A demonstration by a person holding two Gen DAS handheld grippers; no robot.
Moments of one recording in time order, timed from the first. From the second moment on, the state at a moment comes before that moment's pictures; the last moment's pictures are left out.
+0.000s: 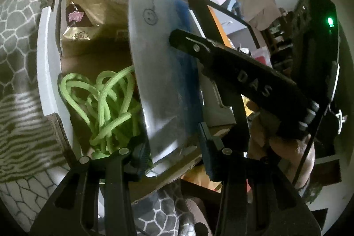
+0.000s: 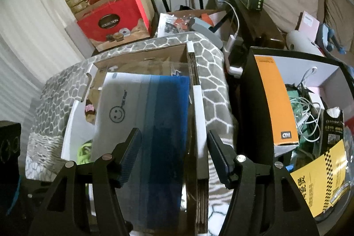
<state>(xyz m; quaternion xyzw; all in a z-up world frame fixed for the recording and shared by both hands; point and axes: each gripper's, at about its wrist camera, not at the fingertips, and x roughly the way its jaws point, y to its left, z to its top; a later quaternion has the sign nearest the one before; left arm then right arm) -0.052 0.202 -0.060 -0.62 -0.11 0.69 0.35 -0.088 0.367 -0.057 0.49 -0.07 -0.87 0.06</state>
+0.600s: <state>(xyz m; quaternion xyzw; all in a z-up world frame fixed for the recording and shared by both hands) -0.055 0.163 -0.056 -0.62 -0.12 0.69 0.36 -0.139 0.351 -0.065 0.51 -0.02 -0.86 0.05</state>
